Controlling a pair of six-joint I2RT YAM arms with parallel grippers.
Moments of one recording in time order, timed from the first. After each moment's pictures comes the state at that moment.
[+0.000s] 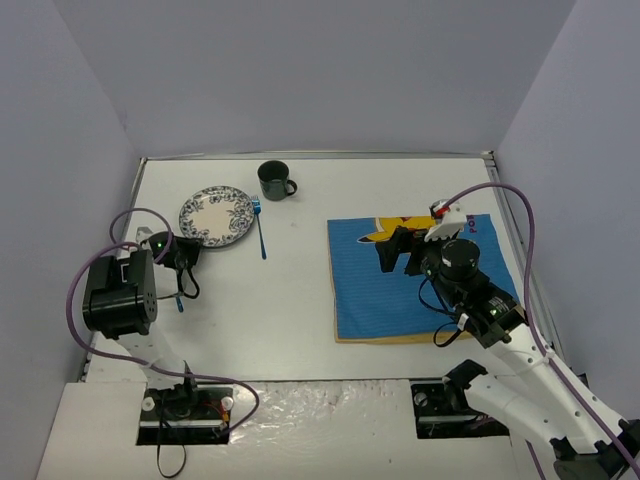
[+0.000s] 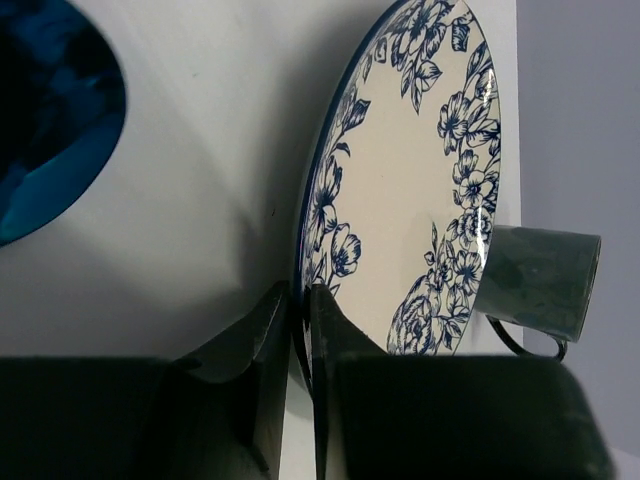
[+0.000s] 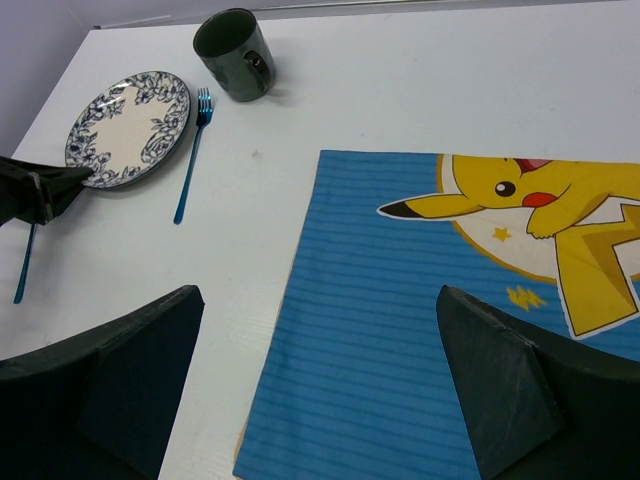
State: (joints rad) left arm 0.17 1.79 0.61 0.68 0.06 -1.13; right arm 0.57 0.75 0.76 -0.28 0.18 0.35
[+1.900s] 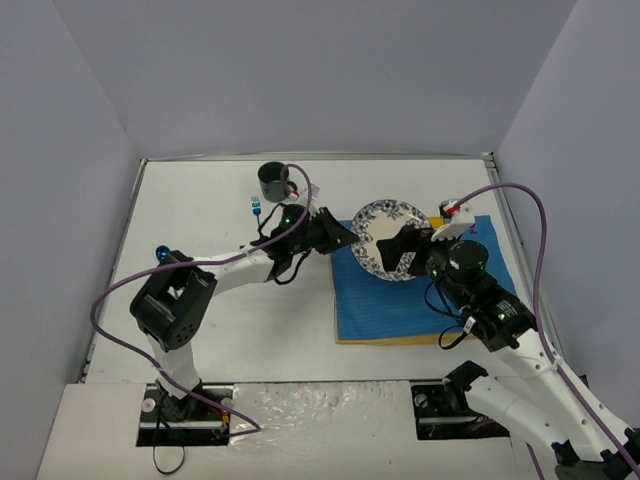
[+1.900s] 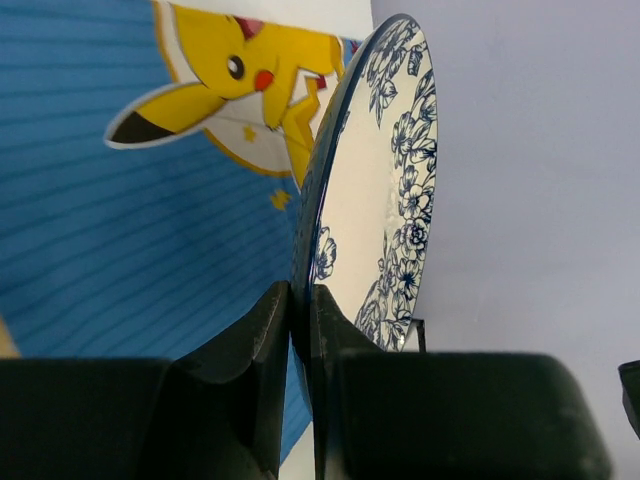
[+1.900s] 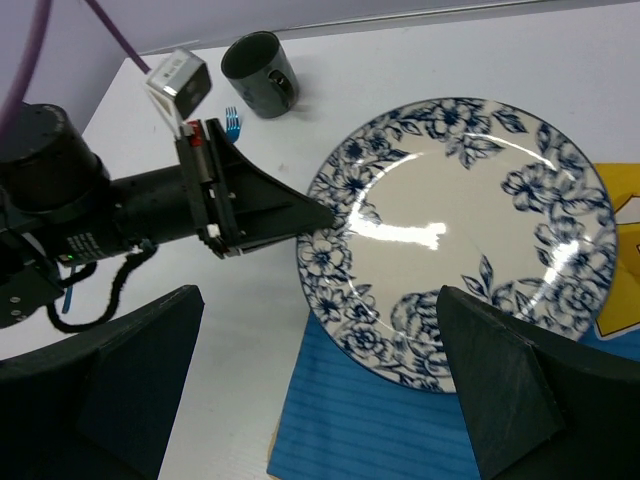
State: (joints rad) left arm -0.66 1.77 1.07 0.39 0.30 -1.07; right arm 0.57 0.73 0.80 -0.31 0.16 0.41
